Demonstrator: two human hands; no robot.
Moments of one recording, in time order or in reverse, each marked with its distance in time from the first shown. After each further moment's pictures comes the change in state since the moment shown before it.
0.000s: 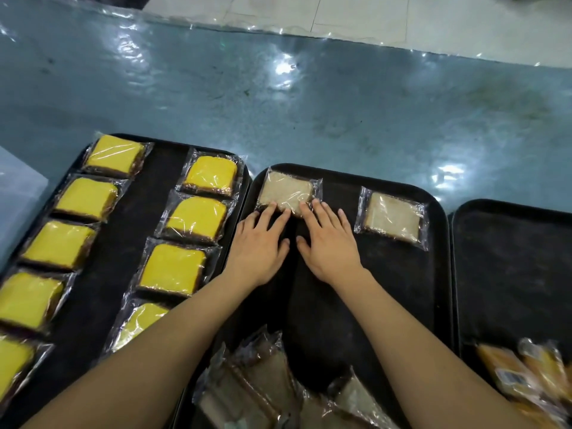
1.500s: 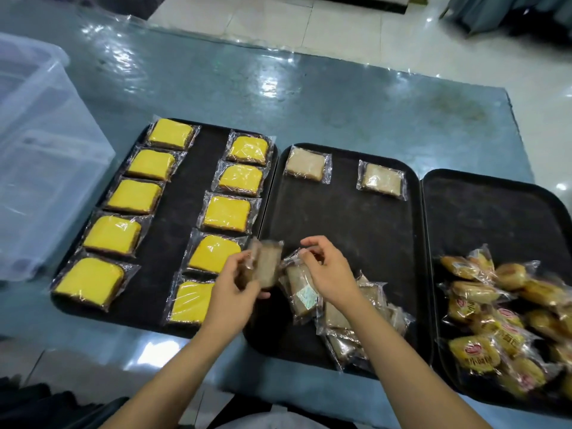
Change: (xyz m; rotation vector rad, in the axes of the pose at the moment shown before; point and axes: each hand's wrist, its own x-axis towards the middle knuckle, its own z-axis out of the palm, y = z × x) left_hand -0.280 -0.032 -0.058 -1.387 0.125 -0.368; right_hand -0.204 -0.141 -0.033 0.890 -0.003 0.373
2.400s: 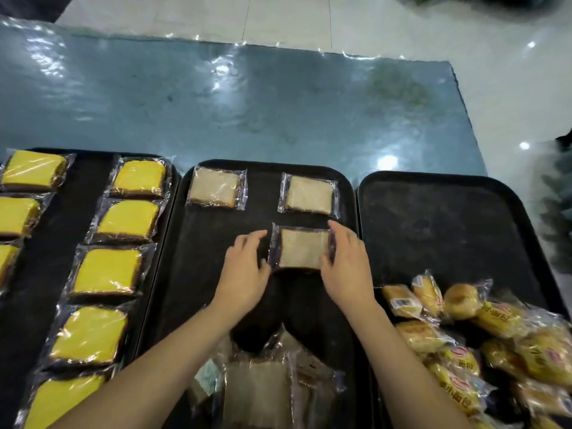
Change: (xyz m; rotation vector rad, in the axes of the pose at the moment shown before) left_hand 0.152 0.014 0.210 0.806 -0.222 0.227; right_hand 0.116 0.099 -0.177 -0.486 0.344 -0.062
